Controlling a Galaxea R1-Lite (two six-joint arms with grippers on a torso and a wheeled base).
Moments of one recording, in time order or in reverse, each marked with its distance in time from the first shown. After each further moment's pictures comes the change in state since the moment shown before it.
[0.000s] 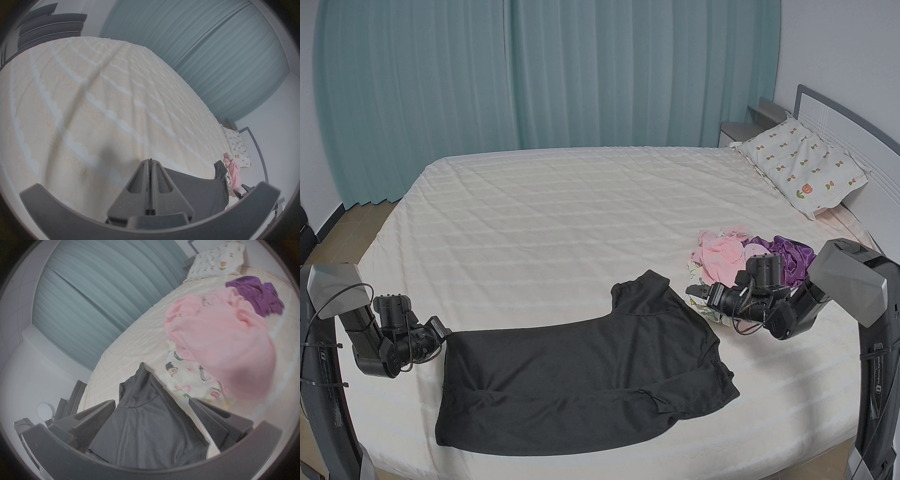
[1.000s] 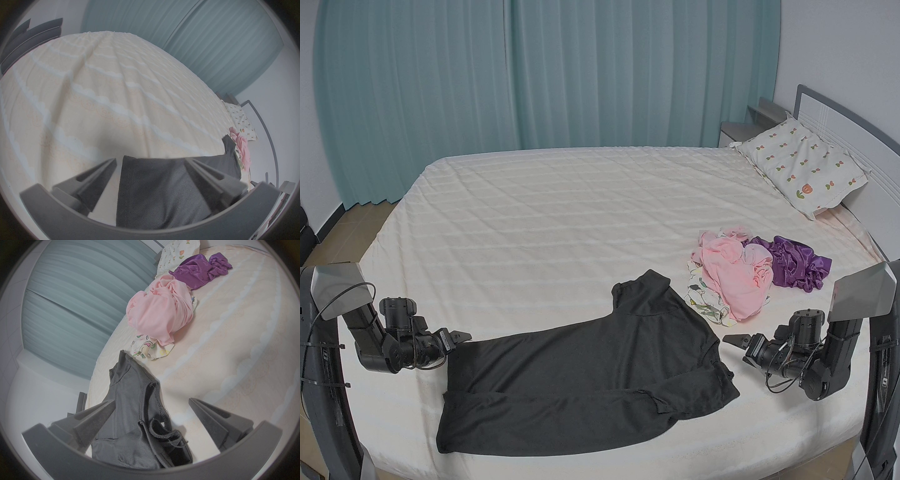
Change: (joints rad) left arm -0.002 0.025 -0.065 0.186 -0.065 0.235; right arm -0.134 -0.027 0.736 -0.677 0.085 0.180
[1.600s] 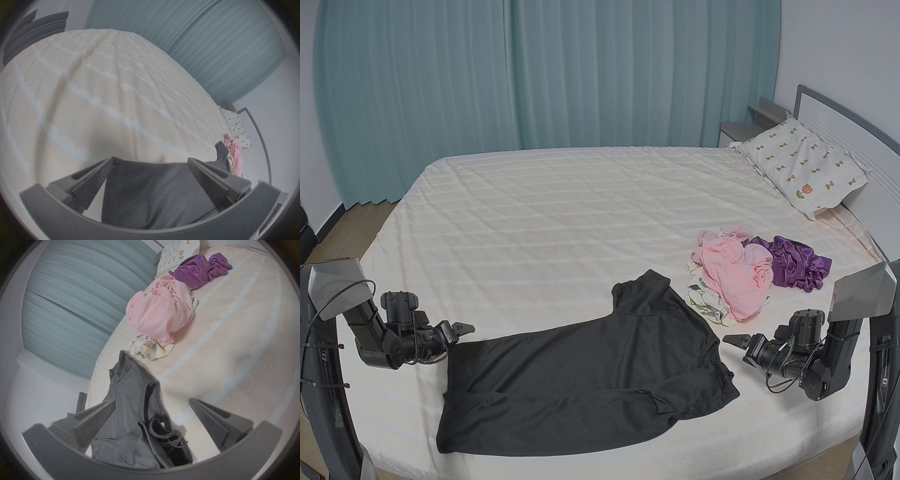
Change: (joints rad) left arm -0.014 -0.026 -0.016 0.016 -0.019 -0.088; right arm 0.000 0.000 0.000 0.001 0.000 0.000
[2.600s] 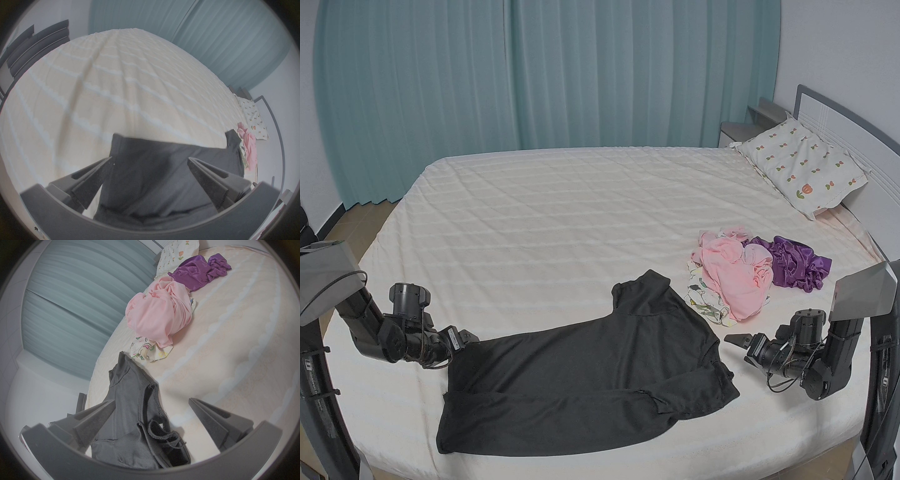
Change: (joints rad) left arm -0.129 -0.148 0.004 0.282 0.229 0.000; right arm -0.007 -0.002 0.001 0.000 0.000 0.001
